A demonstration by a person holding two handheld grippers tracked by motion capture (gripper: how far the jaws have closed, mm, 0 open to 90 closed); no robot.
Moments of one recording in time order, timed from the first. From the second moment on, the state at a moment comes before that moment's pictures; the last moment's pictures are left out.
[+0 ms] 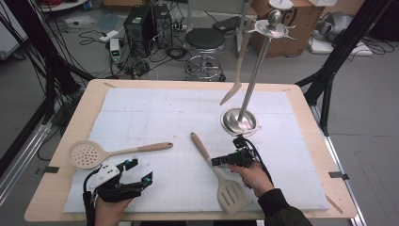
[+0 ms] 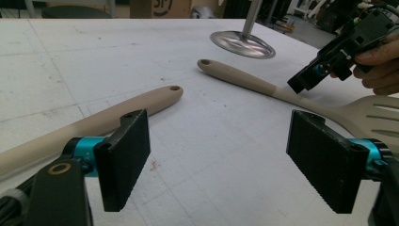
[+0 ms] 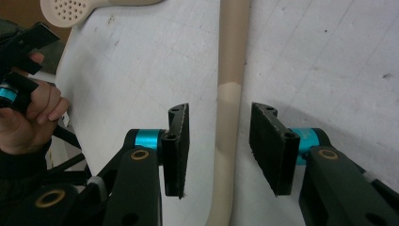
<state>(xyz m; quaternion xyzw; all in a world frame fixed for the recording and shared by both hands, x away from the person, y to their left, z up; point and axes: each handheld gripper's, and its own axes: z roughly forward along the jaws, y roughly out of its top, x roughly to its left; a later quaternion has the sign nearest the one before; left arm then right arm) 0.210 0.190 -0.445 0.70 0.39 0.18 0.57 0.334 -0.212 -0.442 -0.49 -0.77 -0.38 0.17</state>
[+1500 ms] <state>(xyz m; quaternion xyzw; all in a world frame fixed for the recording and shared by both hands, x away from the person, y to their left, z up) 0.207 0.190 -0.444 0.70 0.39 0.18 0.57 0.301 -0.145 -0.428 -0.43 -0.87 -0.22 -0.05</state>
